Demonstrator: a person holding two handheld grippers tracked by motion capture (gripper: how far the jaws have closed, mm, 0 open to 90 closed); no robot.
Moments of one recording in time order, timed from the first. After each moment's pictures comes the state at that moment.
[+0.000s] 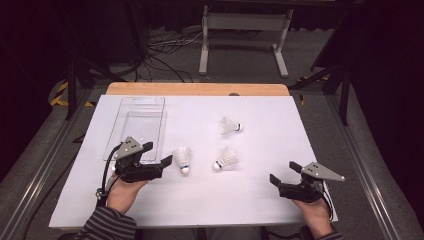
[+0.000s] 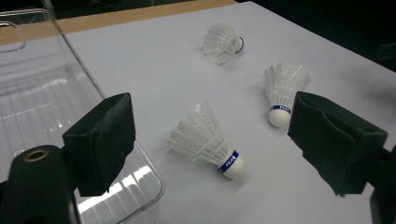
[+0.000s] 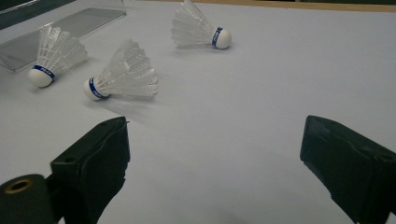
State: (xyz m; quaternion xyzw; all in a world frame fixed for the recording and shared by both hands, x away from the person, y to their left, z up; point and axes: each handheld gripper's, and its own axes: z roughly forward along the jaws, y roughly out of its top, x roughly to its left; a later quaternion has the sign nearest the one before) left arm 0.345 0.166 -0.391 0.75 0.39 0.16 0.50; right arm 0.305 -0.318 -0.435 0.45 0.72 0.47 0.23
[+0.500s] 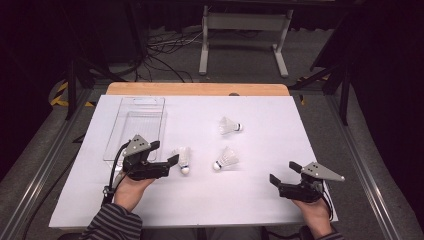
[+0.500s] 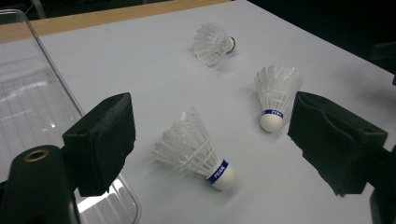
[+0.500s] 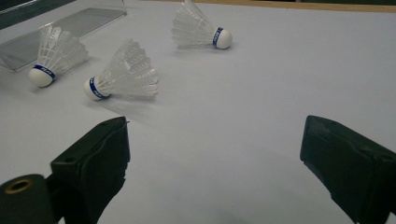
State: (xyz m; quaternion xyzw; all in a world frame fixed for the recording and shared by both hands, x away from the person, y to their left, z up) left arm 0.352 0.150 -0.391 0.76 0.39 0.15 0.50; right arm 0.305 -0.318 -0.435 0.45 0.72 0.47 0.23
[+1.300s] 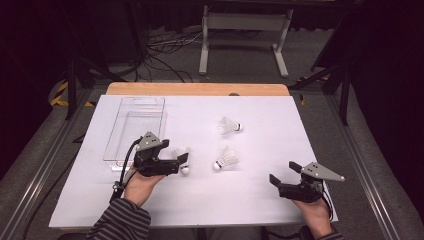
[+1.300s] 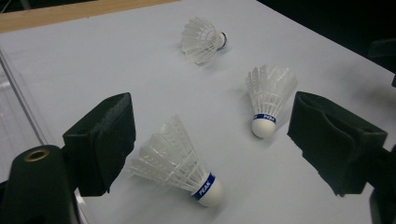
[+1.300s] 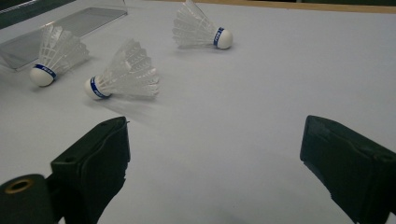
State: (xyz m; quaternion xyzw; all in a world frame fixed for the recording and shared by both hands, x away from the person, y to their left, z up) left arm 0.364 0.128 -0.391 0.77 0.38 0.13 0.49; right arm 0.305 -0.317 -0.435 0.45 0.72 0.47 0.23
